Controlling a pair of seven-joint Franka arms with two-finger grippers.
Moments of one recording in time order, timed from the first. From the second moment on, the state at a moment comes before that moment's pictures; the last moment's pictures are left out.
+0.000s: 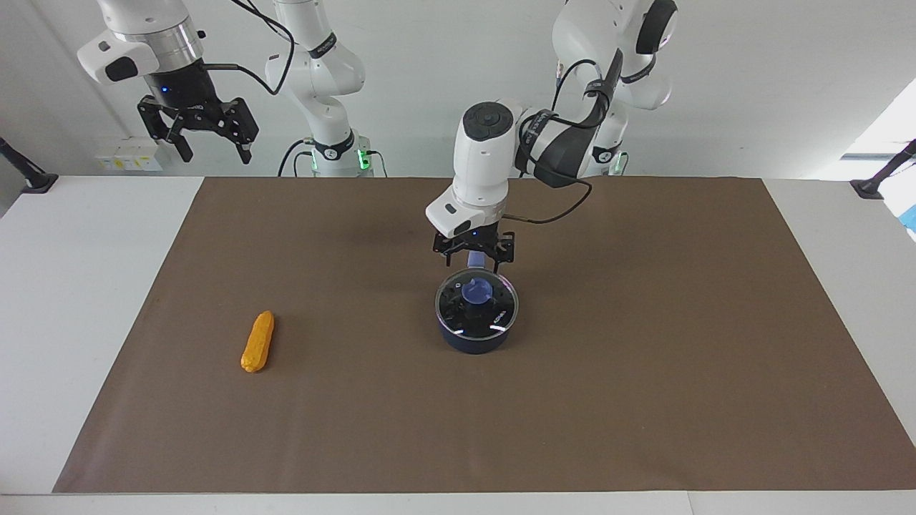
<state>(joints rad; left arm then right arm) -0.70 0.47 0.00 -1.39 0.01 1.91 -0.48 0.03 -0.08 -0.06 -1.53 -0.03 1.50 0.01</state>
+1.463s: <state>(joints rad) -0.71 0.58 0.01 -1.33 0.11 1.95 -0.48 0.03 -0.08 -0.06 -1.53 -0.03 1.50 0.01</state>
